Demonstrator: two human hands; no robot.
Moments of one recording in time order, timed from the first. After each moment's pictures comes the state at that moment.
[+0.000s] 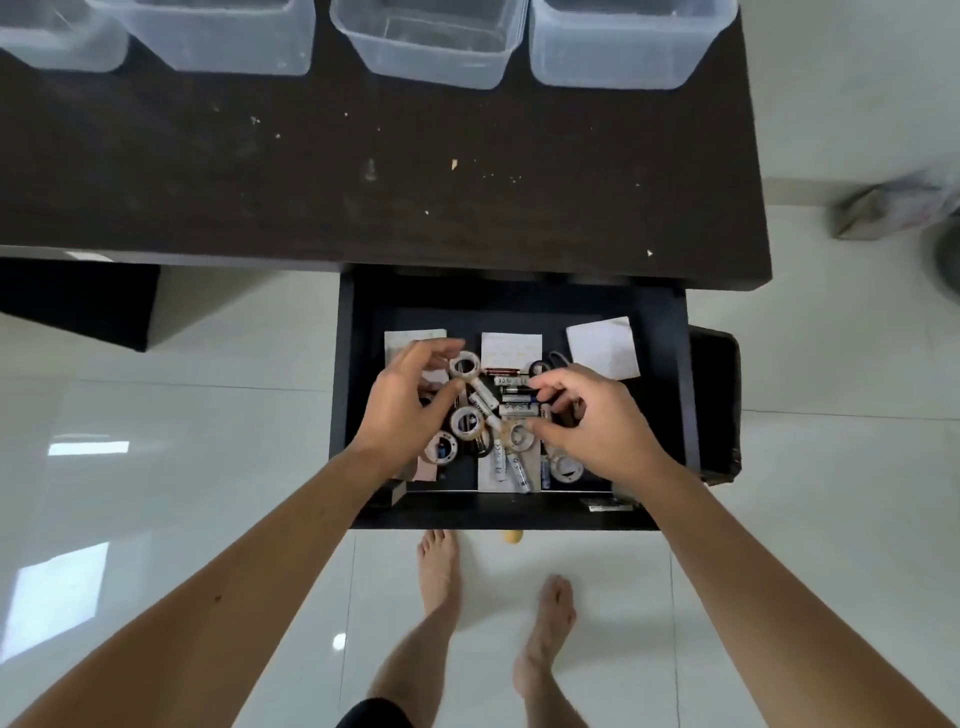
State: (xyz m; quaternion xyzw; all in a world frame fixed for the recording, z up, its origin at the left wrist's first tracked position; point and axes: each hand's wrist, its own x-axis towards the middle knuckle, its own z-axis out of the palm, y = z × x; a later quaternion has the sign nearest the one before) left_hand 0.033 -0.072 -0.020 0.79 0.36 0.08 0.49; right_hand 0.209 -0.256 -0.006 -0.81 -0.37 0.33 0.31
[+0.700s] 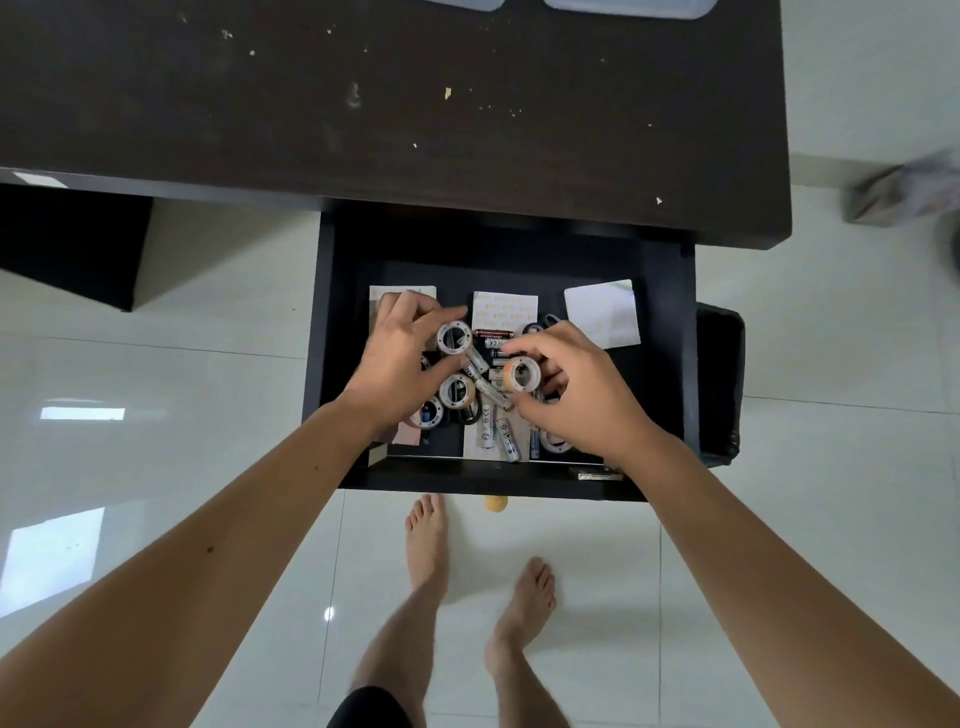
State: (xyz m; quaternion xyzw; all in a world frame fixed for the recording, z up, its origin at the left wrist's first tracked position) left_hand 0.041 -0.071 -0.045 0.89 0.30 0.05 0.34; right_hand 0.204 -0.255 -0.014 -0.77 -0.43 0.33 0.33
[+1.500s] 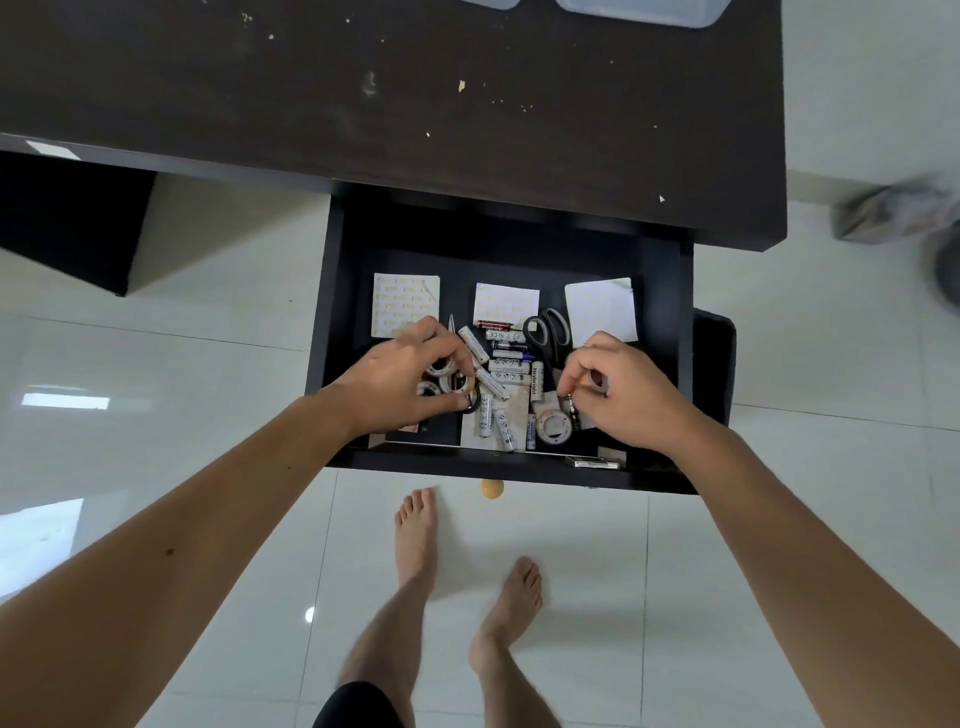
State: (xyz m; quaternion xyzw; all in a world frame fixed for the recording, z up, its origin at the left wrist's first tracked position) left_hand 0.017 -0.074 -0.027 0.88 0.20 -0.10 0.42; right_hand 0.236 -0.283 -0.001 -0.79 -0.44 0.37 0.21
